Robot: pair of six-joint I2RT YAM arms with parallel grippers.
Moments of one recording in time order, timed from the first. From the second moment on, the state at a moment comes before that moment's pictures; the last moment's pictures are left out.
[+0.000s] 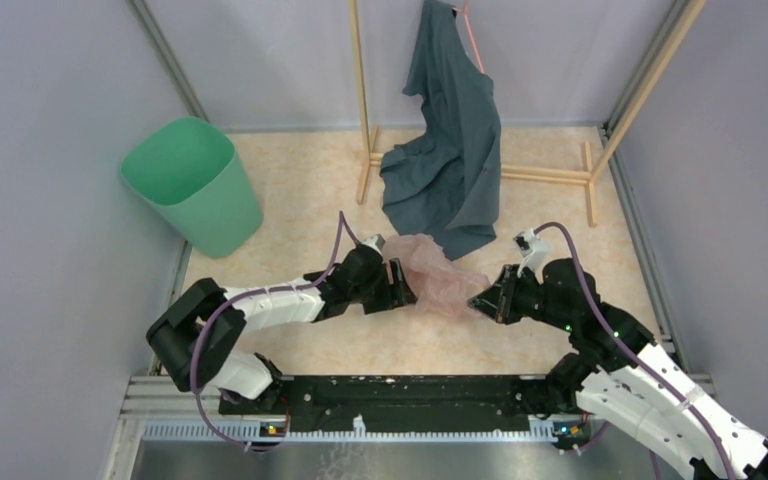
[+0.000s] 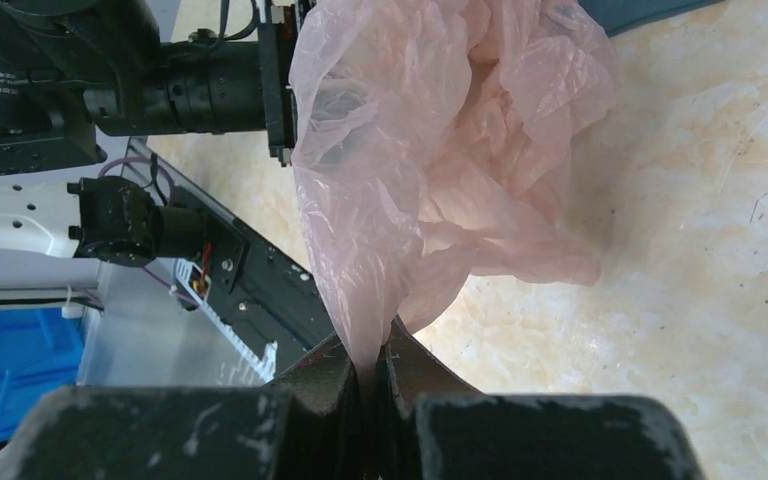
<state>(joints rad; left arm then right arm) -0.82 1.42 0.62 0.02 0.11 -0.95 0.70 0.52 0.60 -0.55 -0.18 0.68</state>
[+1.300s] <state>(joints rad) -0.79 0.74 1.23 -0.99 -0.22 -0.87 0.77 0.70 0.55 -0.48 -0.20 0.58</state>
